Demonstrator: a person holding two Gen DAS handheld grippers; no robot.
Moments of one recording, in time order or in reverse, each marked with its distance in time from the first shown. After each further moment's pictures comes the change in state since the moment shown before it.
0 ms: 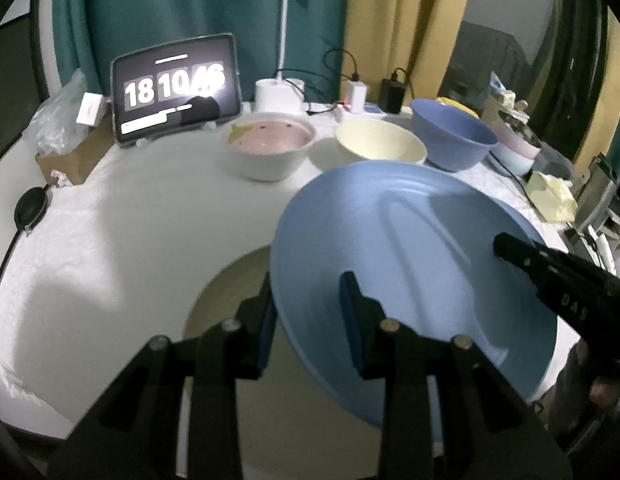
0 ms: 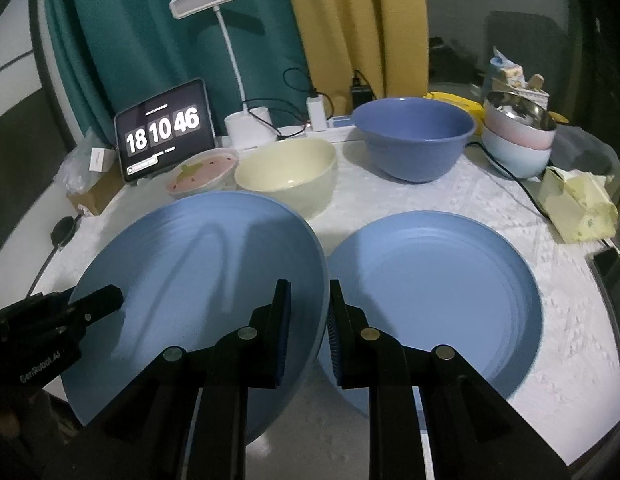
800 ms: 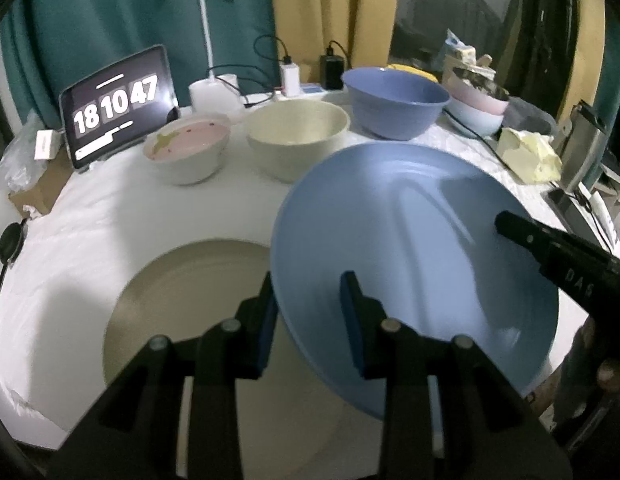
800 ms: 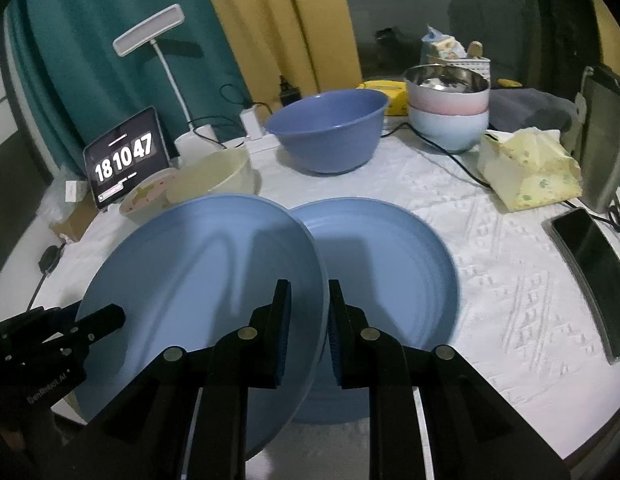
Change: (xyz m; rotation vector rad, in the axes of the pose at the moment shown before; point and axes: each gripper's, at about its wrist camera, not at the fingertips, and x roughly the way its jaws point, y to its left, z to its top) left arm 0.020 -0.088 -0.003 0.134 0.042 -0.011; right arm -0.018 -0.087 -0.019 0.120 -0.031 -0.032
